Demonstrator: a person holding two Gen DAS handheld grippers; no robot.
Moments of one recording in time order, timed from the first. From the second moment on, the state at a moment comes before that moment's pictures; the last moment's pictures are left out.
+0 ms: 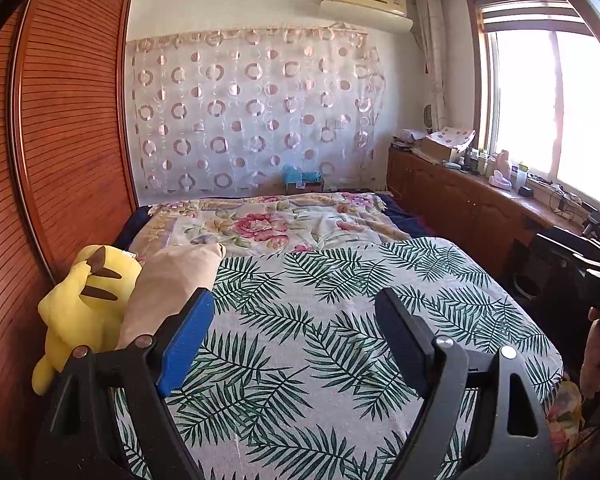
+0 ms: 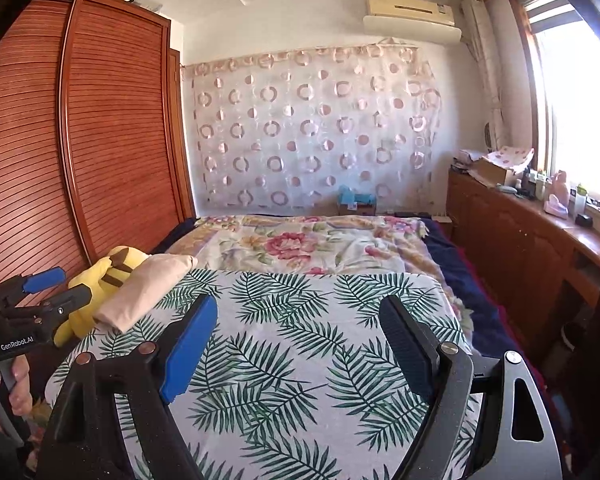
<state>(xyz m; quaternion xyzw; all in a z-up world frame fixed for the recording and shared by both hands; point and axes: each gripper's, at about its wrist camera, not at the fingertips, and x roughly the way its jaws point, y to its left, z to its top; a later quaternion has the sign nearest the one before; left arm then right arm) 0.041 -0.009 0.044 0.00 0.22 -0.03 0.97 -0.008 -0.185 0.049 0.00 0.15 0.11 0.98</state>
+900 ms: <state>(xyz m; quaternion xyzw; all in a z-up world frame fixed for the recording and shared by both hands) 0.041 -0.010 0.049 0.00 0.22 -0.03 0.97 -0.011 -0.194 0.051 0.00 0.15 0.10 0.98</state>
